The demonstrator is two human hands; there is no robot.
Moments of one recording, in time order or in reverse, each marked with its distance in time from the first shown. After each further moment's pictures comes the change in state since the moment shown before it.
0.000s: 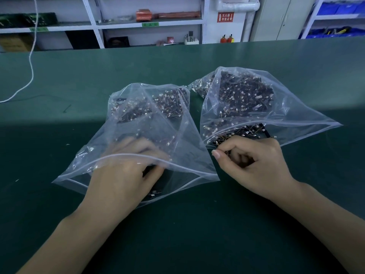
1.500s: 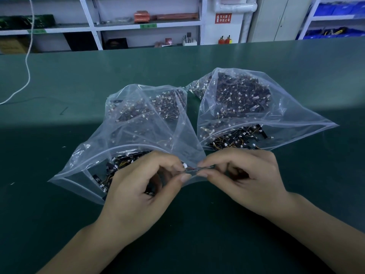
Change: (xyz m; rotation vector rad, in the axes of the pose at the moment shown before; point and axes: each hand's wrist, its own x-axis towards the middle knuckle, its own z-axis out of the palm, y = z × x) left_hand -0.005 0.035 0.019 -0.621 0.218 0.075; right_hand -0.003 -0.027 0.006 0.163 0.011 -0.114
